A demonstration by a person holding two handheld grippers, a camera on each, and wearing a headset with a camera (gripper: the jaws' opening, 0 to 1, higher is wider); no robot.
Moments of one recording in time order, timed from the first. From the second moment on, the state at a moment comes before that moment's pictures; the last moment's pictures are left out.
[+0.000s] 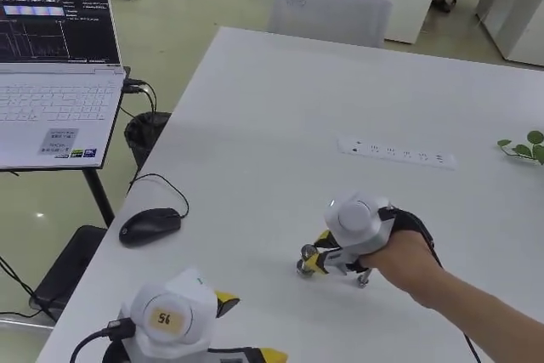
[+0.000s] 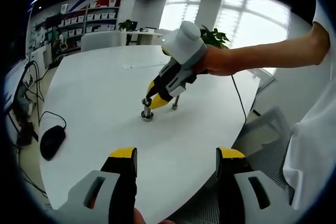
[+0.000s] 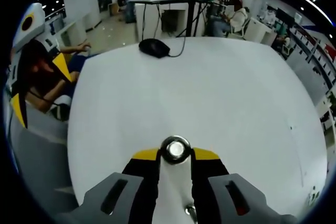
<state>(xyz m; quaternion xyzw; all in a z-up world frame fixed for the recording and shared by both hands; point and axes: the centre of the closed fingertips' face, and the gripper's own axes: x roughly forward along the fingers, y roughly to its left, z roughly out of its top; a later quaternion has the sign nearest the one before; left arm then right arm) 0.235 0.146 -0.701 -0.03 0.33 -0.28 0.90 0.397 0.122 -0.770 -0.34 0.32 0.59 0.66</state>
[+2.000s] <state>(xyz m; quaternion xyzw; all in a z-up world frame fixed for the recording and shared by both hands) 0.252 0.134 -0.714 -0.02 0.34 -0.31 0.89 0.310 -0.006 -0.802 -0.29 0.35 0.56 0.69</state>
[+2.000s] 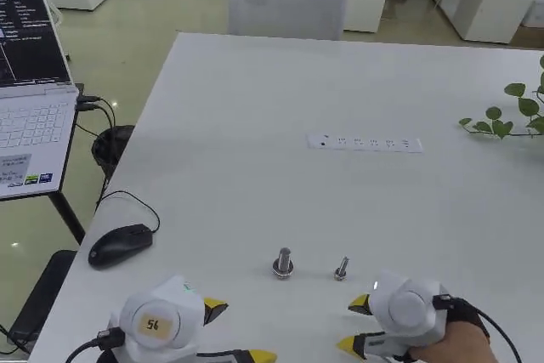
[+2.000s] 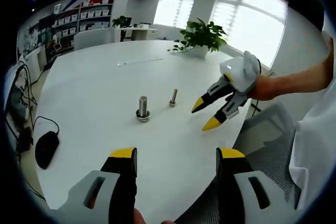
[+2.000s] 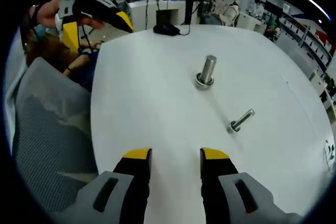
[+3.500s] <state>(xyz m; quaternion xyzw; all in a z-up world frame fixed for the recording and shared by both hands) 0.259 0.126 -0.717 0.00 0.35 -0.32 0.88 0.310 -0.066 -0.788 -0.12 0.36 0.47 0.80</state>
